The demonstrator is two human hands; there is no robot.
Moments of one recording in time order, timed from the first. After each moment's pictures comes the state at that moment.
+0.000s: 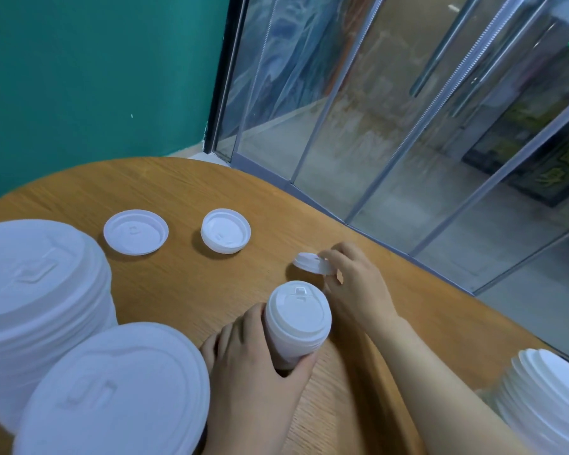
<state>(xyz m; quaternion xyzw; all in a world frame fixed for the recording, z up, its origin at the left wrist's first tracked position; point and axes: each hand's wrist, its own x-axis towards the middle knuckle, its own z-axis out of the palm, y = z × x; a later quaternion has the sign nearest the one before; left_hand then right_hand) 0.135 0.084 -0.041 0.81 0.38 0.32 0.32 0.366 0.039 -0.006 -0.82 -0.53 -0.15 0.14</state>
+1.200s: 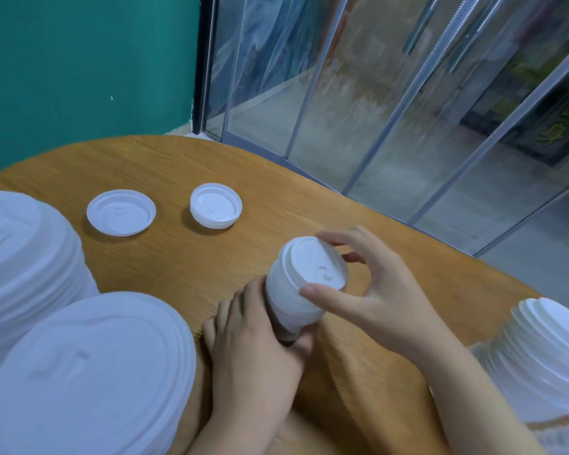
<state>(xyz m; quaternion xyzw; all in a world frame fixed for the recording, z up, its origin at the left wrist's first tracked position) 0.133 0.076 -0.040 0.80 0.37 0.31 0.36 0.257 -0.009 0.064 -0.81 -0.47 0.07 0.34</state>
